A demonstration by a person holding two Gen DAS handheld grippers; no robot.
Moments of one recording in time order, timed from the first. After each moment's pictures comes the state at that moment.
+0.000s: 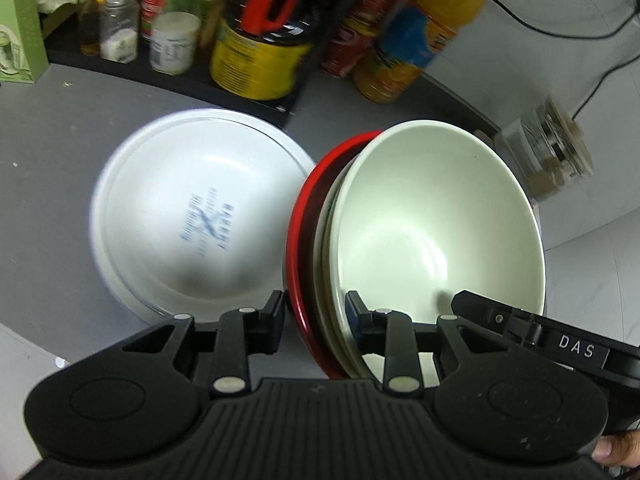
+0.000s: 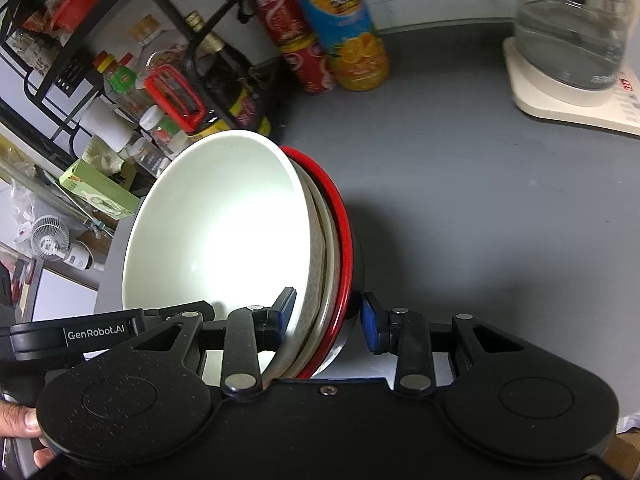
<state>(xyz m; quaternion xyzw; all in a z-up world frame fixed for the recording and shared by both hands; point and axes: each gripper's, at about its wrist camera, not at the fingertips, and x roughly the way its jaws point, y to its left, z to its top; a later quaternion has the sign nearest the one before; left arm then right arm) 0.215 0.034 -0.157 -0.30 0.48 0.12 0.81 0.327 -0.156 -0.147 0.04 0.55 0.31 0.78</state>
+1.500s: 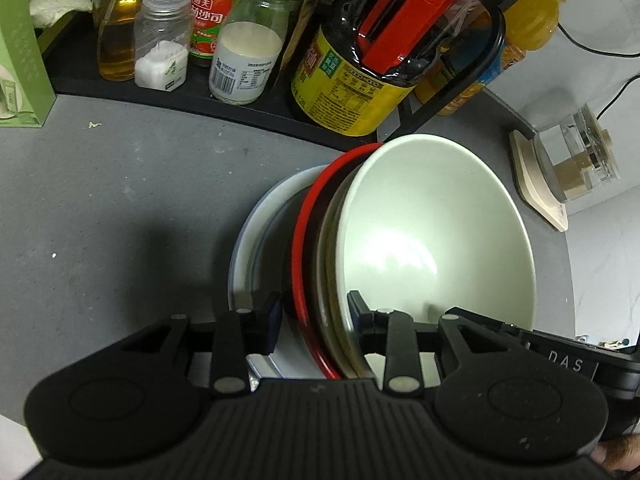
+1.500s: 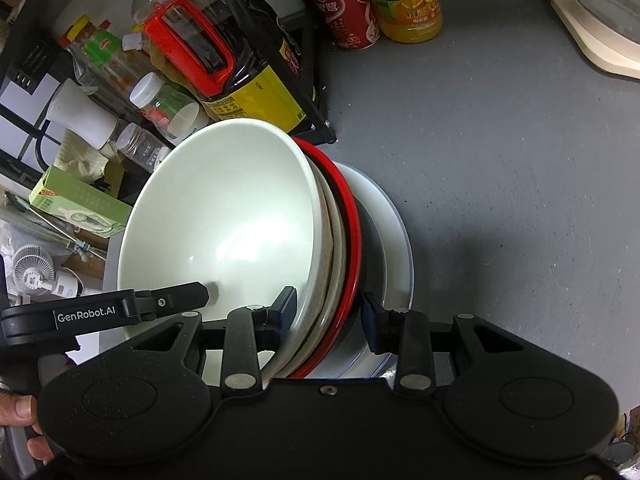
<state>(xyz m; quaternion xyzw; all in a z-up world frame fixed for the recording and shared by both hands) 0.225 0.174 -0.191 -0.28 0.52 0.07 0.81 0.309 -0.033 -0.182 0.07 0.59 0.25 0.77</state>
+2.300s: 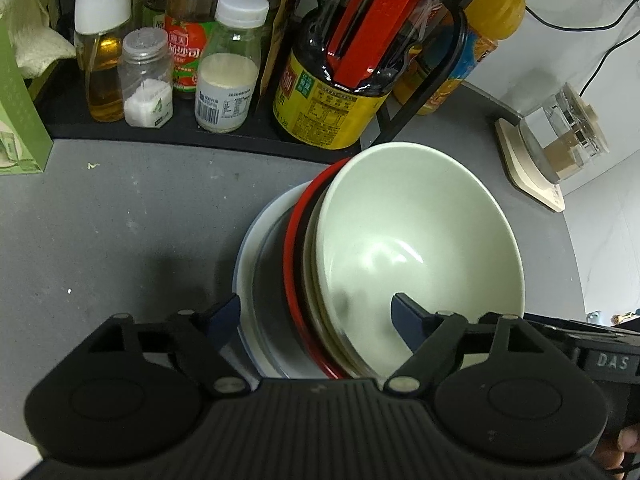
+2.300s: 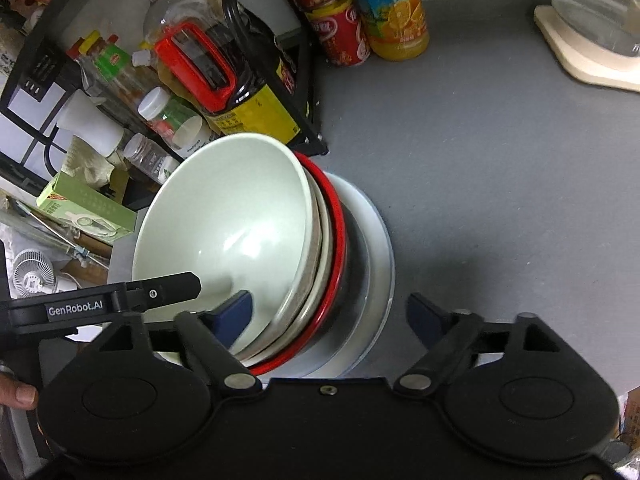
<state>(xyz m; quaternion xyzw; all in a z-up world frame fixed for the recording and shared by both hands) 0.226 0.169 -0.174 -0.22 0.51 0.05 0.83 0.299 -0.050 -0.162 0.06 0.57 0.24 0.78</state>
